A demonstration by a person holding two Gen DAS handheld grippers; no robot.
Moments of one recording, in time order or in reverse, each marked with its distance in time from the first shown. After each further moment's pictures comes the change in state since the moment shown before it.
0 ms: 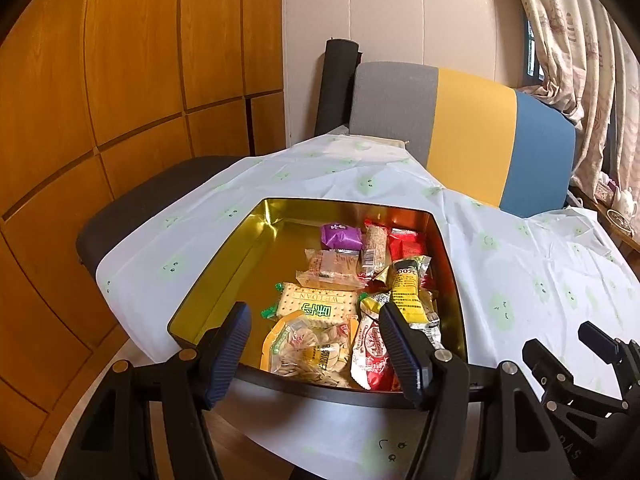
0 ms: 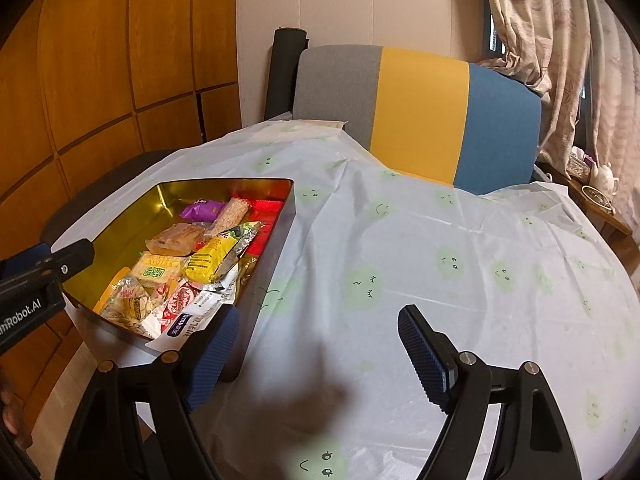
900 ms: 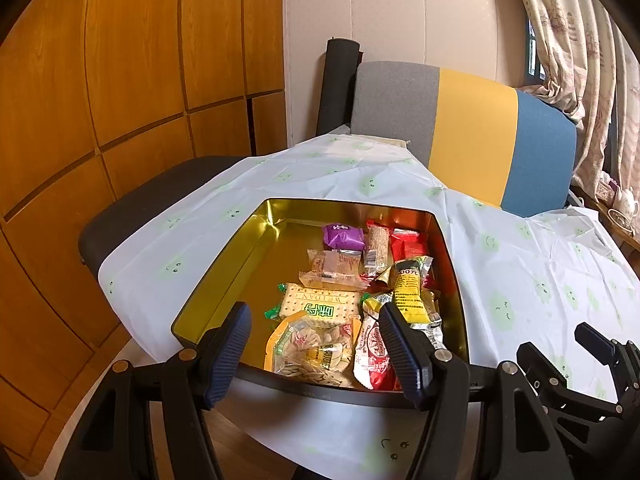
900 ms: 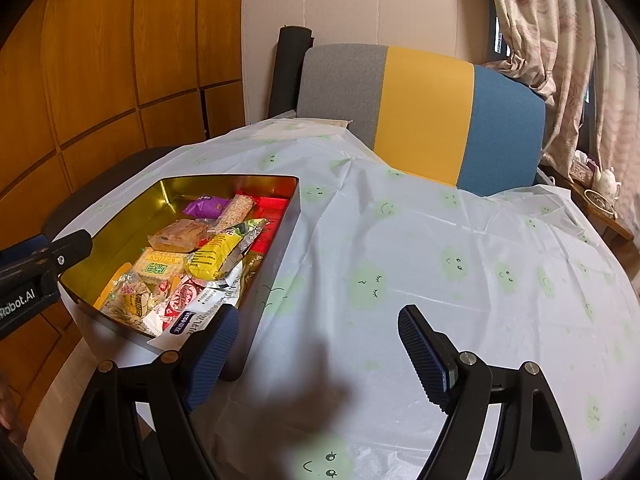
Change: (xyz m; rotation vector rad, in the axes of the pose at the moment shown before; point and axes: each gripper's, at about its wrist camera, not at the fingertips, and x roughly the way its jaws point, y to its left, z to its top) left arm 0.000 0.000 0.002 0.002 0.005 0.005; right arm 0.002 0.006 -0.002 -0.016 0.002 0.003
